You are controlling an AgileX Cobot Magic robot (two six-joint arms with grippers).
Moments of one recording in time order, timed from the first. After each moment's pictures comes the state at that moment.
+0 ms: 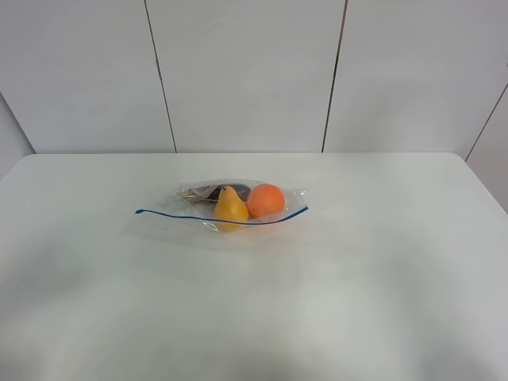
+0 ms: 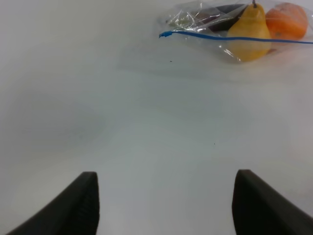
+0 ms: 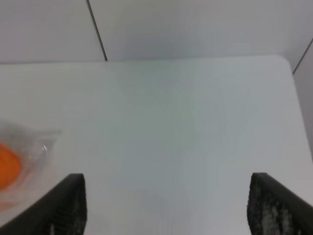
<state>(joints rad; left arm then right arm) 0.02 0.00 -0.49 -0.17 1.07 0.09 -0.07 1.13 -1.31 0.03 0.91 -0.08</state>
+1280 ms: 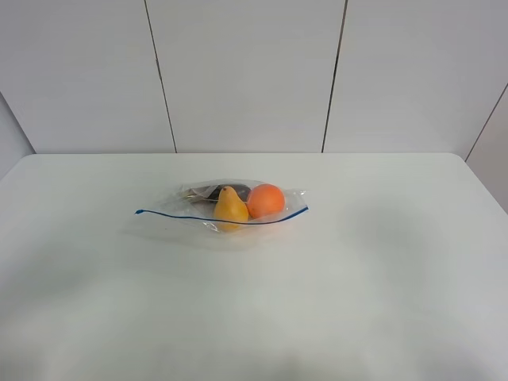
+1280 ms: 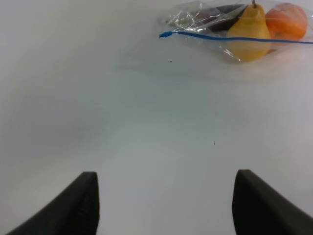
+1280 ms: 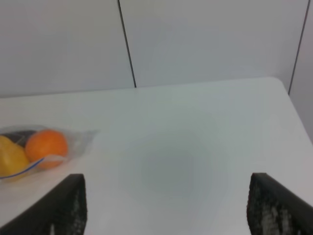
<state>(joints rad) 0.02 0.00 -0.49 -0.17 1.07 0.09 -0.07 0.19 -0.77 0.08 0.99 -0.03</state>
